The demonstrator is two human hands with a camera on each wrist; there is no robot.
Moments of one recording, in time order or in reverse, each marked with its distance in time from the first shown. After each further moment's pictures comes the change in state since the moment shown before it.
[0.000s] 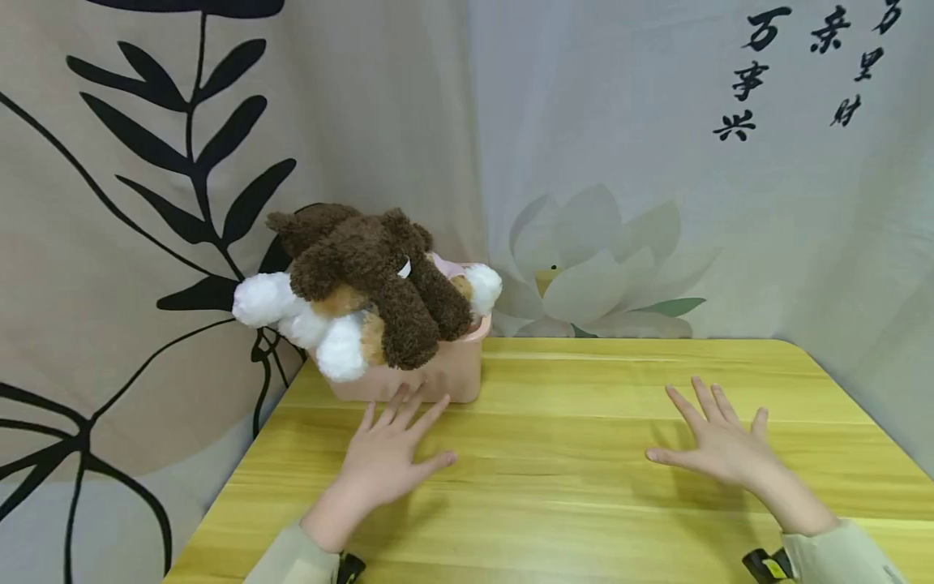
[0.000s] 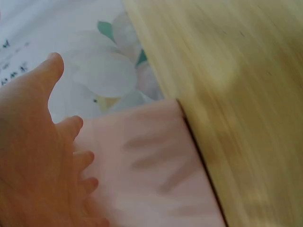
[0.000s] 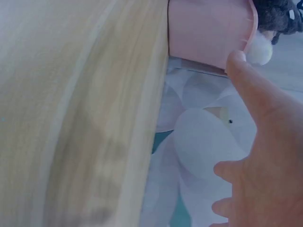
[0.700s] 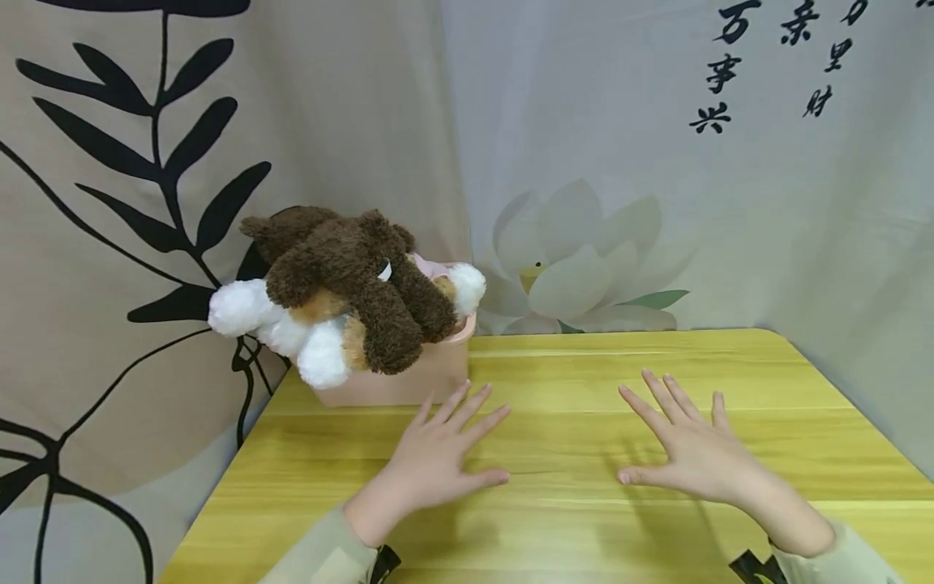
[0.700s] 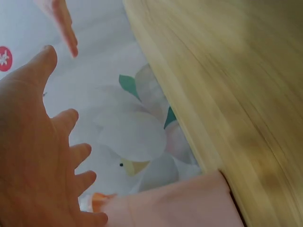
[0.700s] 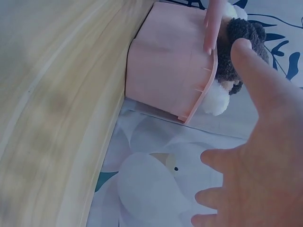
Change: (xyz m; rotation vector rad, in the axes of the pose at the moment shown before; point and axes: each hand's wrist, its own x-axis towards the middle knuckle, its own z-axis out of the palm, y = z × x) left_hand 0.030 0.066 -0.007 -0.005 0.004 0.288; right_hand -0.026 -0.052 -0.024 -0.049 0.076 -0.195
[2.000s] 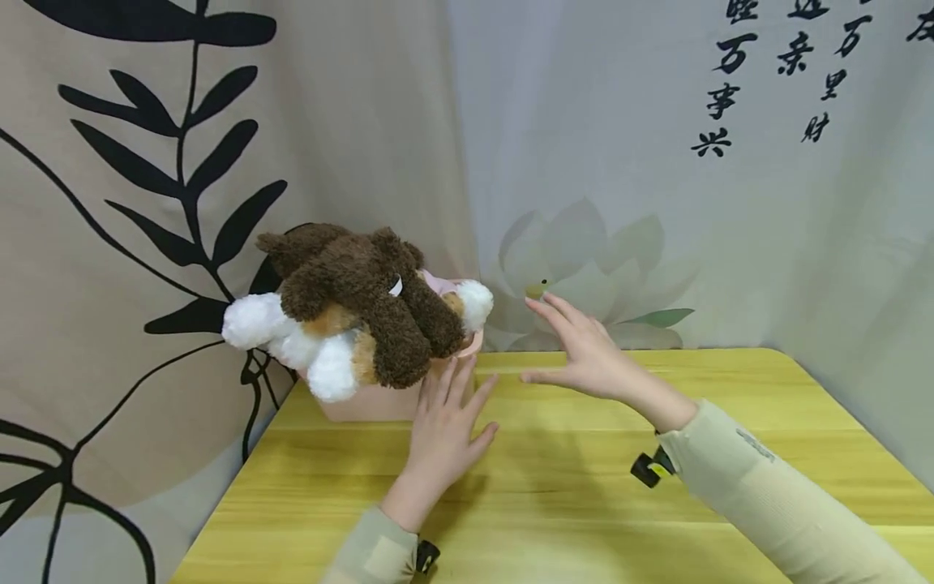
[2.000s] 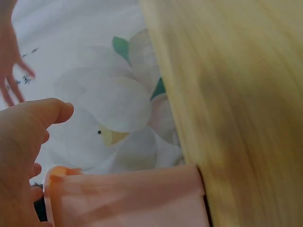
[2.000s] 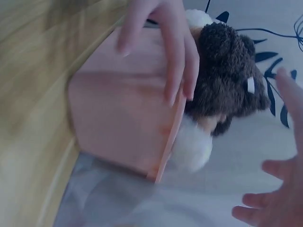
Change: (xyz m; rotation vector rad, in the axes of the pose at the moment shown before) left_hand 0.035 -0.025 0.030 0.150 0.408 -0.164; right_hand 0.135 -0.070 -0.046 0.250 0.167 -0.239
